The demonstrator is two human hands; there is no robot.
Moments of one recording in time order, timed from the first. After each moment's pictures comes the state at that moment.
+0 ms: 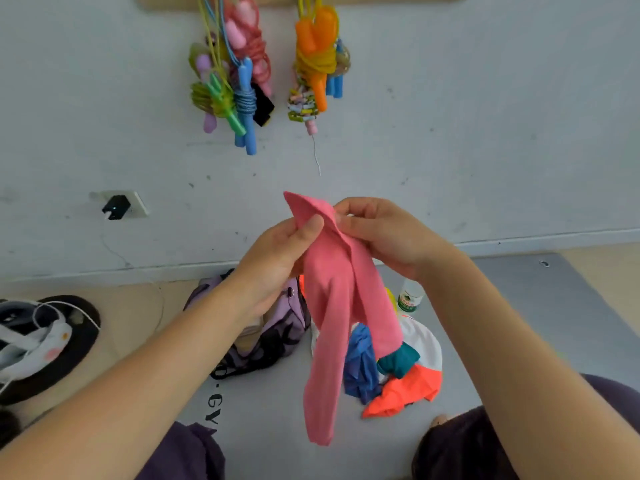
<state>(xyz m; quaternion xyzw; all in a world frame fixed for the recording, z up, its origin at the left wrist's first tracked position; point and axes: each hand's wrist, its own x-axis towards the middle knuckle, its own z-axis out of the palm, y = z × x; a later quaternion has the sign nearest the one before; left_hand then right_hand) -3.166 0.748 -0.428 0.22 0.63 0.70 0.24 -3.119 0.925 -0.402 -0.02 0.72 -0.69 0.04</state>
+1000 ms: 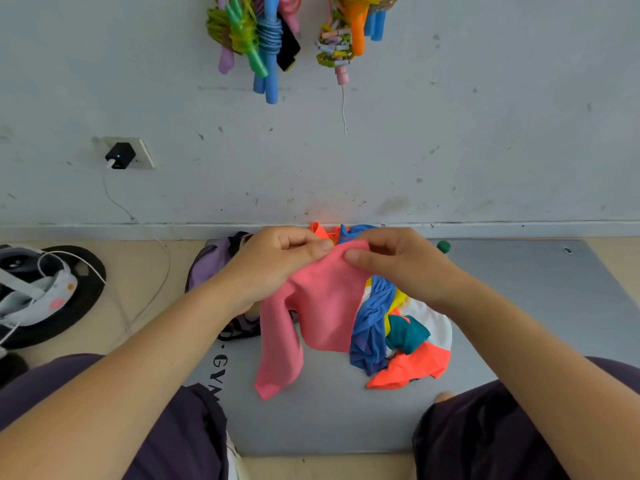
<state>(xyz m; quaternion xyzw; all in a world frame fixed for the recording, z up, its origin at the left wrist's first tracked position) -3.167 0.708 -0.468 0.21 0.75 0.59 0.22 -3.099 0.905 -0.460 0.02 0.81 -0.58 0.05</state>
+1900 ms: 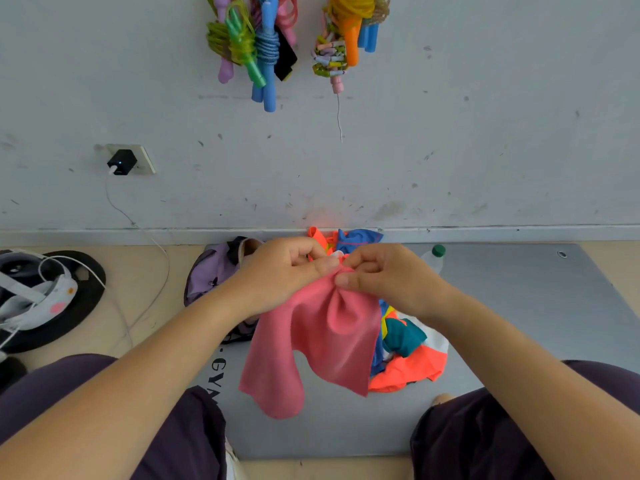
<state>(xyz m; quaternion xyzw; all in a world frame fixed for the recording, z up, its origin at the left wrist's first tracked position) -3.156 0.711 -0.469 0.28 0.81 0.48 0.19 -3.088 0.898 -0.468 0.05 0.81 -0.58 0.09</state>
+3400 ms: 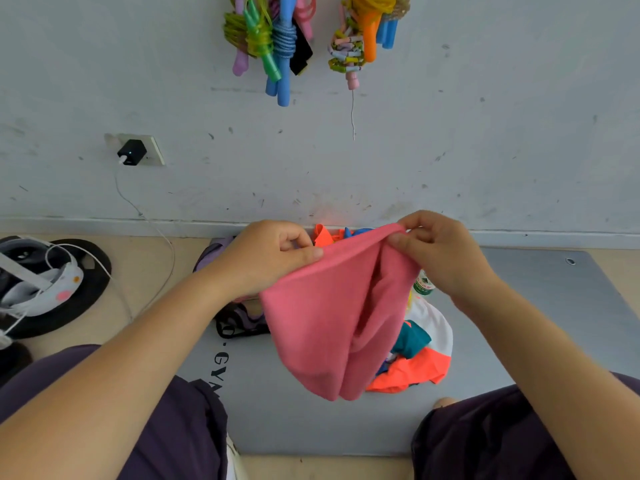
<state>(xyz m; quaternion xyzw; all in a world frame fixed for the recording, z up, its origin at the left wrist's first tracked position) -3.179 0.685 -0.466 0.27 0.85 0.43 0.15 -3.095 0.925 -0.460 0.14 0.83 -0.54 -0.10</state>
